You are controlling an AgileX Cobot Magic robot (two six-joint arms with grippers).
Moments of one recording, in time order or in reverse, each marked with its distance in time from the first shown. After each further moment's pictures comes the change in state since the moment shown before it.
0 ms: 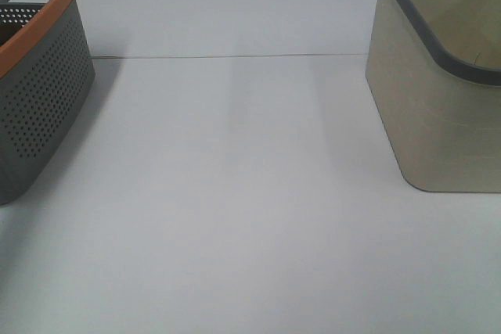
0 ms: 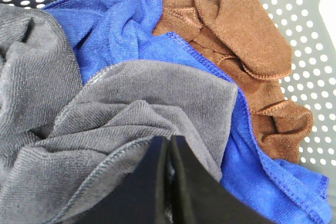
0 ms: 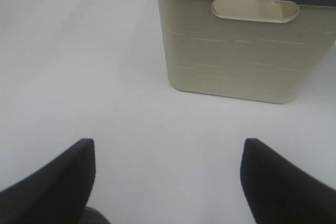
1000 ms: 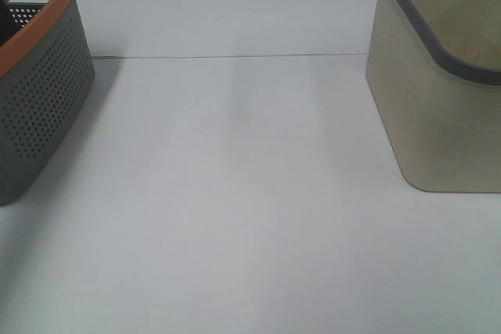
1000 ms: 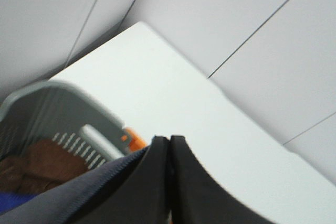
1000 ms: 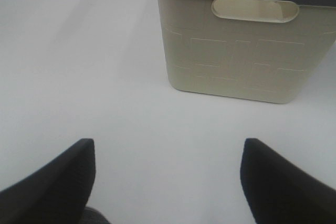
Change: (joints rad) left arm 0.000 -0.370 0.000 0.000 -0.329 0.400; right arm 0.000 0.000 0.000 0.000 0.000 0.000
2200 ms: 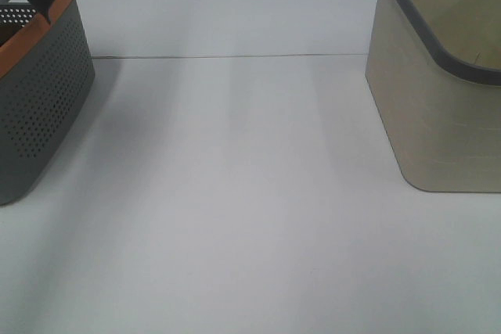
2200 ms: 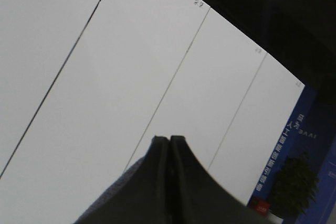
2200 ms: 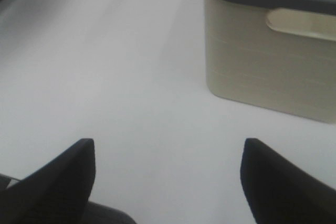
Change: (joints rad) left arm -0.293 -0.138 -0.308 0.067 -0.257 0.053; right arm 0.000 0.220 -0.032 0.160 -0.108 -0.143
